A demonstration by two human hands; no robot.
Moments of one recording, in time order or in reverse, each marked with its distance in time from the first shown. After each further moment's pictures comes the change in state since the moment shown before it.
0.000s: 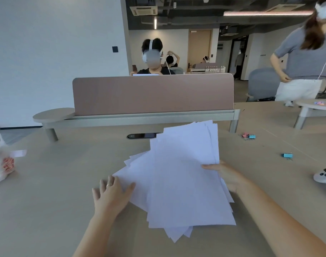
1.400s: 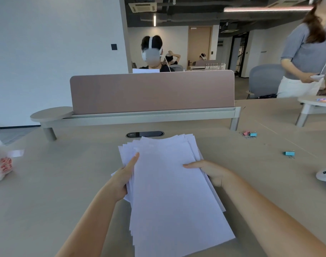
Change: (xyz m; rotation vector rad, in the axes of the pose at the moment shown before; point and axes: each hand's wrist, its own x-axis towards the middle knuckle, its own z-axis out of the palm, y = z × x) left_hand 0.009 0.054 -0.042 -1.136 -0.392 -0.135; right_hand 0.012 -0.013 0.039 -0.081 -0.258 0.283
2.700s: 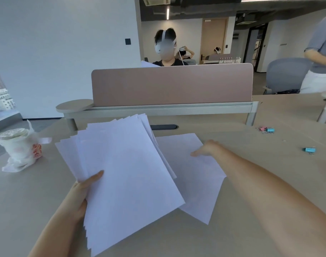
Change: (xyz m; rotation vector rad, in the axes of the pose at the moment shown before) left_hand -0.057 -0.057 -0.147 -0.439 0.092 0.243; right_hand 0.078 -0.036 0.017 -0.925 0.581 0.294
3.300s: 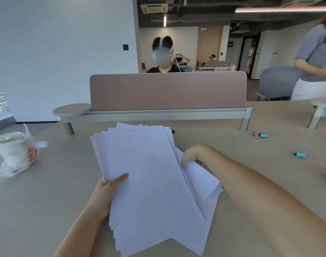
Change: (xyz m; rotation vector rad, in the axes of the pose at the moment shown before) left_hand 0.000 -0.025 0.058 0.095 -0.066 0.013; right_hand -0.058 -0.042 -0.004 -0.321 -0.302 -0.144
